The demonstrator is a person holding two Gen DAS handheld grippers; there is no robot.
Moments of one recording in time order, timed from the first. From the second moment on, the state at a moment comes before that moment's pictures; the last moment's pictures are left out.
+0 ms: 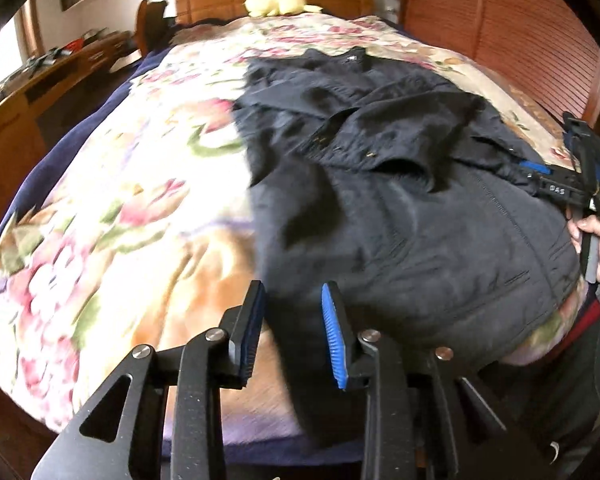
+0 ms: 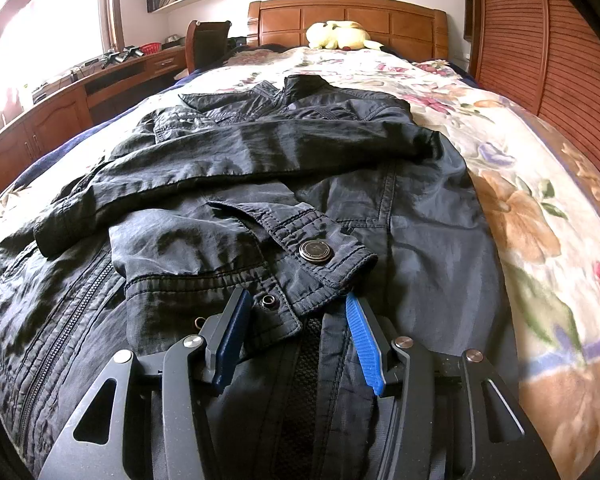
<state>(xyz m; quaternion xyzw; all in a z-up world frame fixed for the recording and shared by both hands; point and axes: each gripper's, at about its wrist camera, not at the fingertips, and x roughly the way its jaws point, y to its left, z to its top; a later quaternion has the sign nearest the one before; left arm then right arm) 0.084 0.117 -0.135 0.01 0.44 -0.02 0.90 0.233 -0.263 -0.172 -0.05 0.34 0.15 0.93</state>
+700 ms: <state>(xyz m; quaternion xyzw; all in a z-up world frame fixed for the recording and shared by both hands) 0.096 0.126 -0.154 0.01 0.45 0.00 0.89 0.237 -0.264 -0.171 -0.05 0.35 0.15 0.92</state>
